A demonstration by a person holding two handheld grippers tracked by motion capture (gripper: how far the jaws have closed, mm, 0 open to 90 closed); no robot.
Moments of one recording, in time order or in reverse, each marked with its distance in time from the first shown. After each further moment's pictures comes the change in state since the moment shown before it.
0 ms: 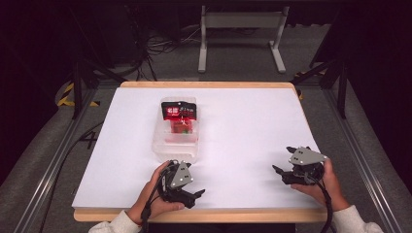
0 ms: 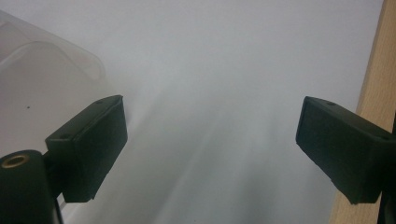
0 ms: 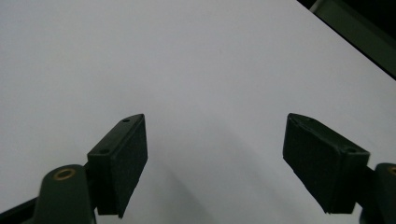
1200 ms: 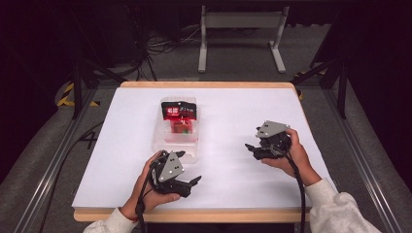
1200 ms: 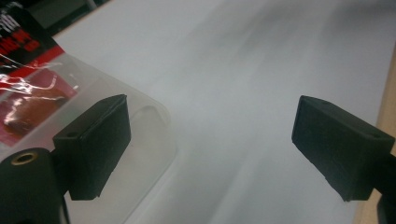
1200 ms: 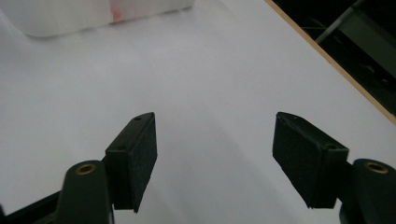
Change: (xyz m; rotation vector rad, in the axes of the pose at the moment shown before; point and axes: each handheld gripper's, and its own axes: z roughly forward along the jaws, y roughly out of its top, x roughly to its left) left arm 0.012 0.016 -0.027 -0.115 0.077 -0.009; right arm 0.001 0.097 0.051 0.018 0.065 -0.053
